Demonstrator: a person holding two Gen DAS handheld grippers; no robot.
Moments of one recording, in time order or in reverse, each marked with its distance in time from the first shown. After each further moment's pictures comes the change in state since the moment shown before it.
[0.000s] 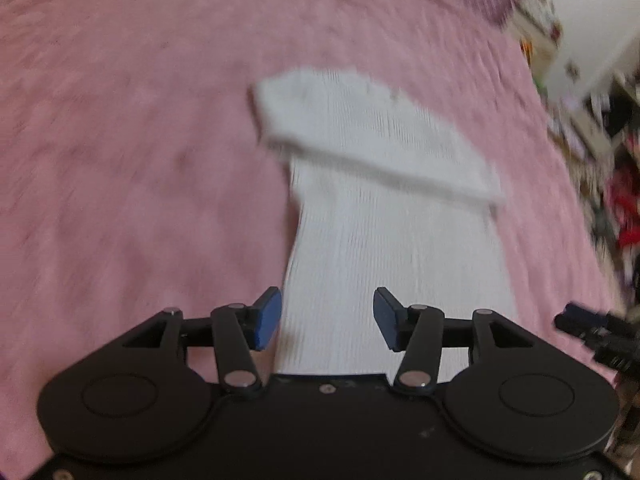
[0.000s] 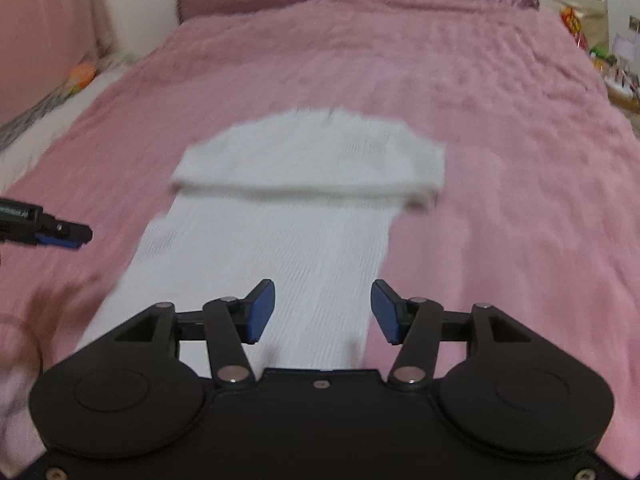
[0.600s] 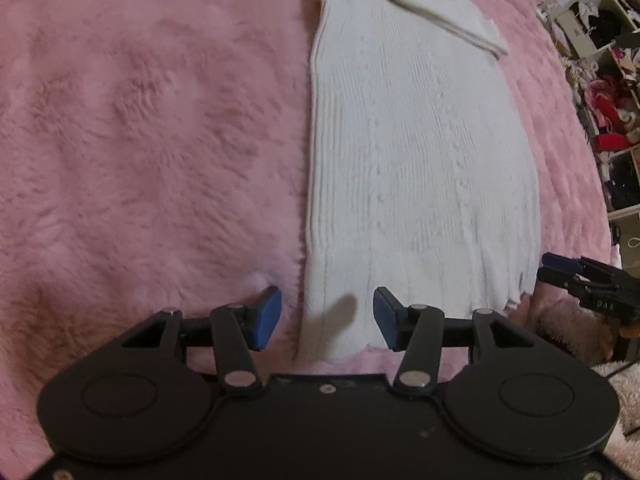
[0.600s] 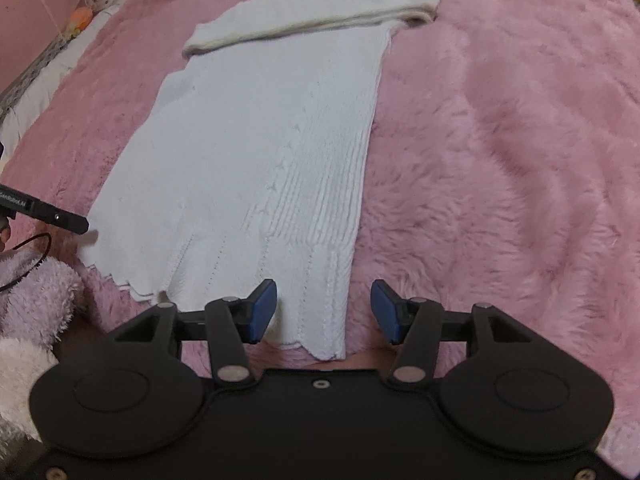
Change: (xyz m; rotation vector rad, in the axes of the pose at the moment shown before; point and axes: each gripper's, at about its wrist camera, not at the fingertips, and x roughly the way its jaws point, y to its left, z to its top) left arm 0.041 0.056 -0.076 0.023 0.372 -0.121; right arm 0.020 -0.016 -0.082 0.121 0.270 0.091
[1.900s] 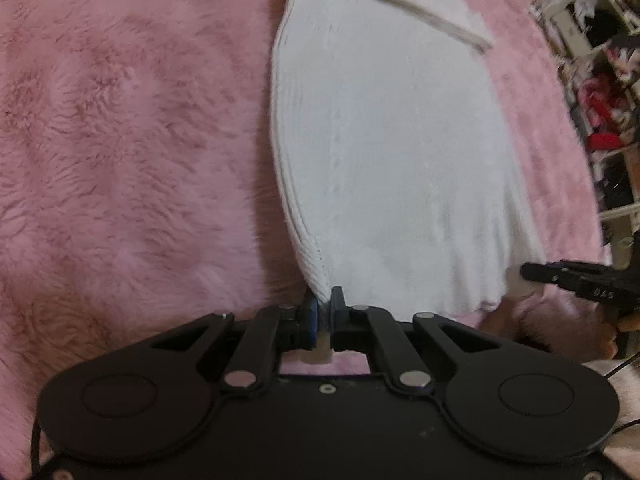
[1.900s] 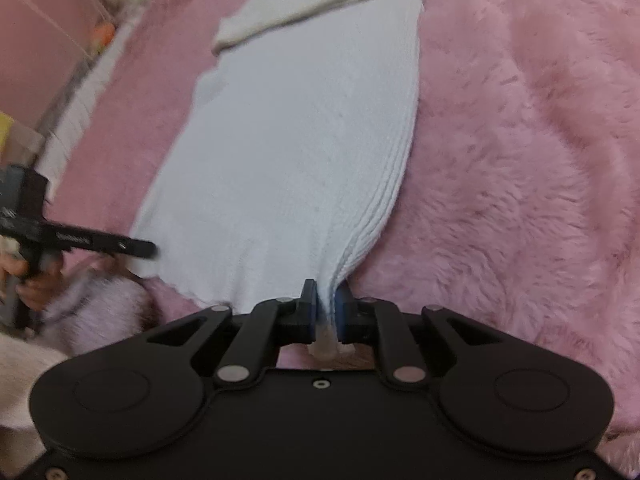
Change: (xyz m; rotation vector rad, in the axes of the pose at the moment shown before) left arm 0.009 -0.045 0.008 -0.019 -0.010 -0.038; right arm -0.005 -0.004 0.020 0.122 0.056 0.243
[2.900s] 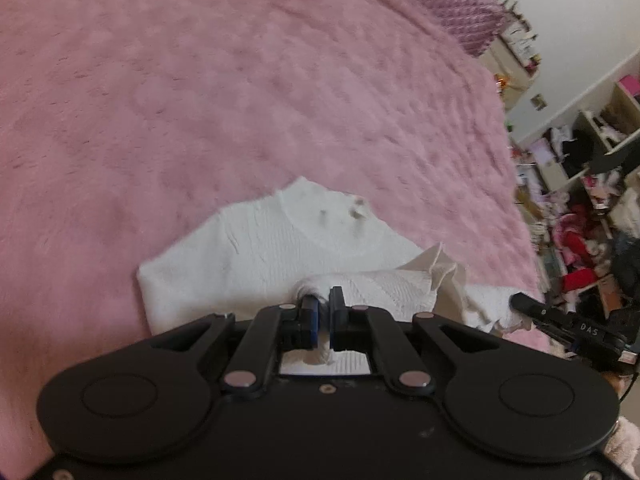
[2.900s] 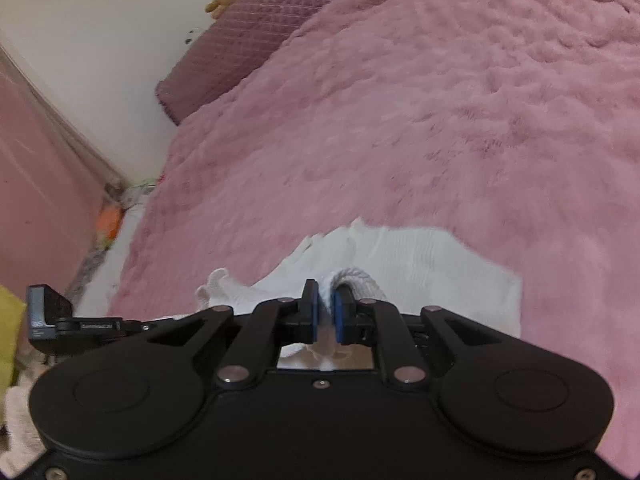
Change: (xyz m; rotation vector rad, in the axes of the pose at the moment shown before) left arm -0.017 -0.004 0.382 -0.041 -0.342 -0.081; right arm 0.038 -0.048 0.339 0.081 -0.427 0.026
